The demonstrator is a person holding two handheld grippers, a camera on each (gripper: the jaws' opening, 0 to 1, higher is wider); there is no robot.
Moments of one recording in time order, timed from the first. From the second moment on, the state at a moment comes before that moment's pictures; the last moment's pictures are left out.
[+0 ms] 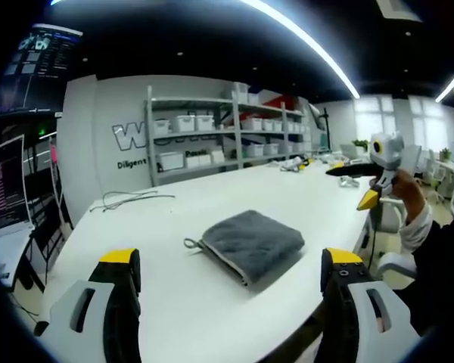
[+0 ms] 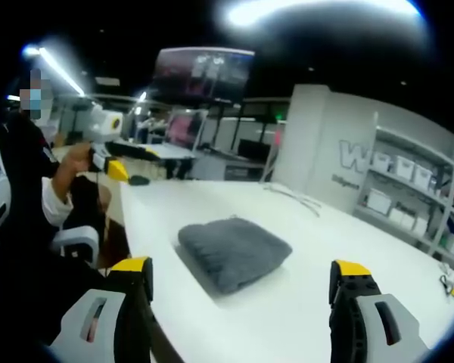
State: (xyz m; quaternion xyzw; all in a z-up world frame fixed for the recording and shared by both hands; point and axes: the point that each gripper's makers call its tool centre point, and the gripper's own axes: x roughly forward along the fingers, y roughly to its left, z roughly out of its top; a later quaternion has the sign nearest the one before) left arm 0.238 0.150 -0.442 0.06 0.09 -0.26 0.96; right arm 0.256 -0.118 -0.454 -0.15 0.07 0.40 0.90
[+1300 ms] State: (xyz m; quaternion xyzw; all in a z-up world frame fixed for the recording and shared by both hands) left arm 0.245 0.144 -0.452 0.07 0.10 -0.27 0.96; right arm 0.269 -0.118 -0.462 -0.16 0.07 0.39 0.90
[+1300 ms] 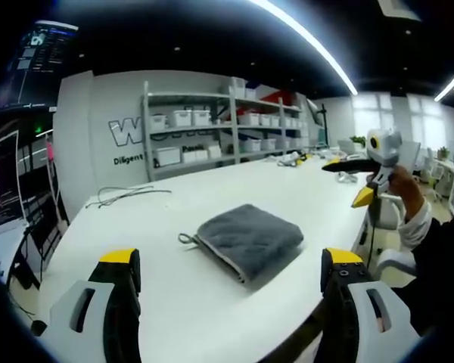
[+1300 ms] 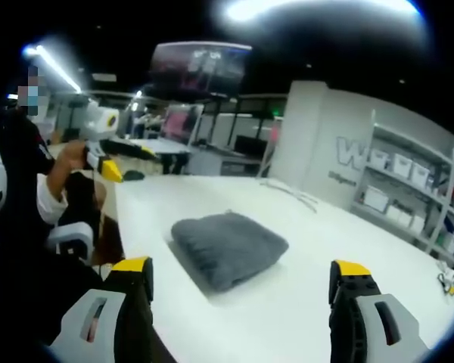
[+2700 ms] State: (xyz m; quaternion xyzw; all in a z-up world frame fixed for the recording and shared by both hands) left arm 0.256 0.147 -0.462 0.06 0.11 -0.26 0.96; right arm 0.283 -0.116 -0.484 -0.15 0.10 0.39 0.90
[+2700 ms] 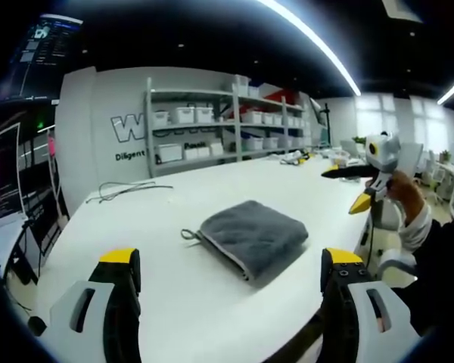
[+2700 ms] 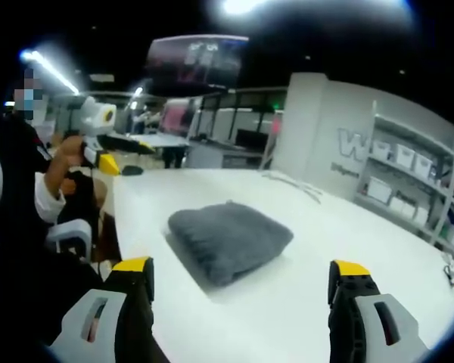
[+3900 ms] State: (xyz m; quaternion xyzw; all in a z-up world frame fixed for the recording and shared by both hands) left arm 0.261 0.148 -0.468 0.06 0.11 -0.26 0.96; right arm 0.290 -0.111 -0.497 -0.15 0.11 0.40 0.90
